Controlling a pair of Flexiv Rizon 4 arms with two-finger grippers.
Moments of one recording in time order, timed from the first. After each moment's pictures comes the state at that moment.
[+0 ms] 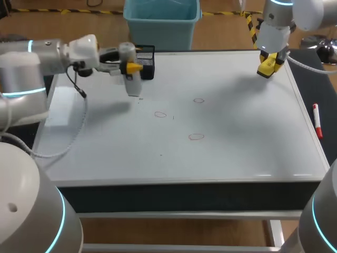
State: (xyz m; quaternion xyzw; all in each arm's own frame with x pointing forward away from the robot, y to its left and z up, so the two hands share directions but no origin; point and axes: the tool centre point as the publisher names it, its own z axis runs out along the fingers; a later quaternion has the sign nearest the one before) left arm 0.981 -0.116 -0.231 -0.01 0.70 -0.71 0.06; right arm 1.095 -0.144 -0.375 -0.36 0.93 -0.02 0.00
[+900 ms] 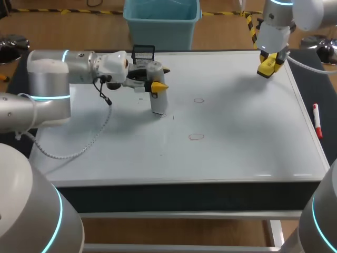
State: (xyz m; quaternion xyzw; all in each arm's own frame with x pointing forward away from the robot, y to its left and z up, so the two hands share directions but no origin) left arm 0.942 -0.187 -0.270 0.04 0.69 -0.73 -0.03; right arm 1.095 -0.144 -0.375 -0.36 0.93 -0.02 0.00
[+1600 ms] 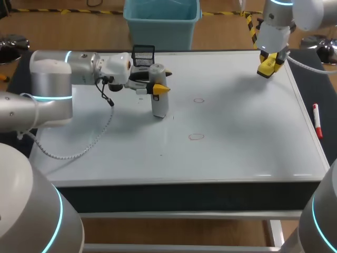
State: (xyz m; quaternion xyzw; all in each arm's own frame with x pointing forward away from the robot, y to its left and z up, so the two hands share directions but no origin) left arm 0.937 -0.192 -0.278 0.04 0.69 -0.72 -0.04; right arm 1.095 -0.144 -0.375 -0.36 0.93 -0.02 0.00
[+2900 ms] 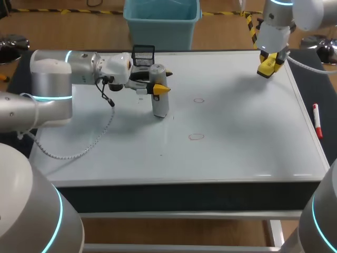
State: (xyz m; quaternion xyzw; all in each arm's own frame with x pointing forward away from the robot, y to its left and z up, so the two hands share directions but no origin) left arm 0.938 -0.191 -0.272 0.04 0.69 -0.72 -0.04; right arm 1.095 -0.144 -0.375 -0.36 0.93 -0.02 0.00
